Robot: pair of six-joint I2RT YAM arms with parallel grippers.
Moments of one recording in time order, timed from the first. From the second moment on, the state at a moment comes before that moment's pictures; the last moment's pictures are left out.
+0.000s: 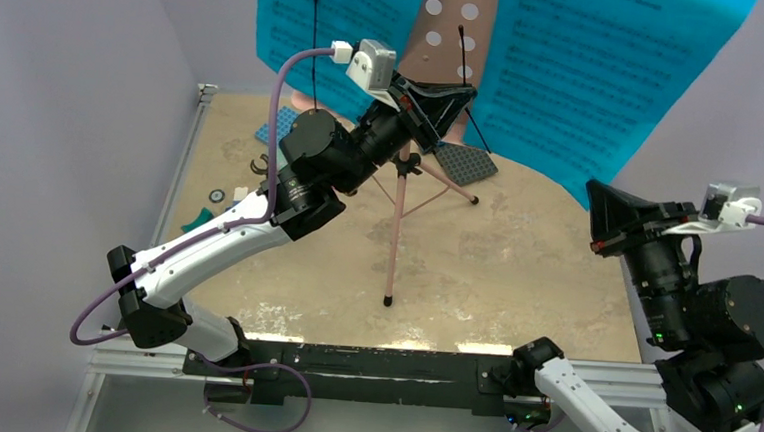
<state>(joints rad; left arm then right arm) -1.01 1.45 1.65 0.27 -0.13 -0.31 0.44 0.63 1.50 -0.69 0.22 0.24</state>
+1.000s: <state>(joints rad) -1.02 1.46 1.63 0.28 -0.20 -0.25 0.43 0.47 1.71 -1.00 0.19 0.22</state>
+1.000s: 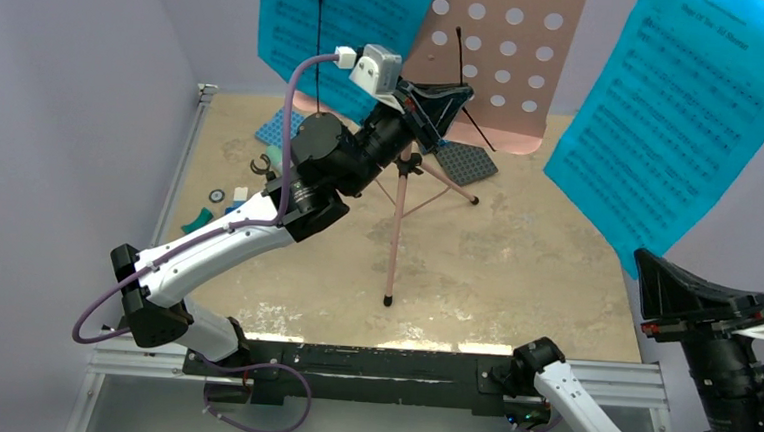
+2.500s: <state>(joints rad) -1.02 0.64 0.62 0.10 -0.07 -0.84 0.33 0.79 0.99 -0.59 0.15 0.41</state>
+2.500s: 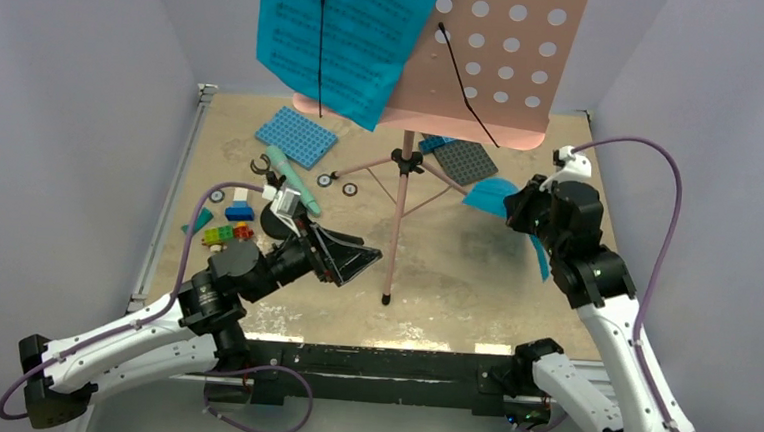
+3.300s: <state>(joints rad) -1.02 0.58 0.49 -0.05 -0.14 -0.94 -0.17 1.42 1.60 -0.33 -0.21 0.60</state>
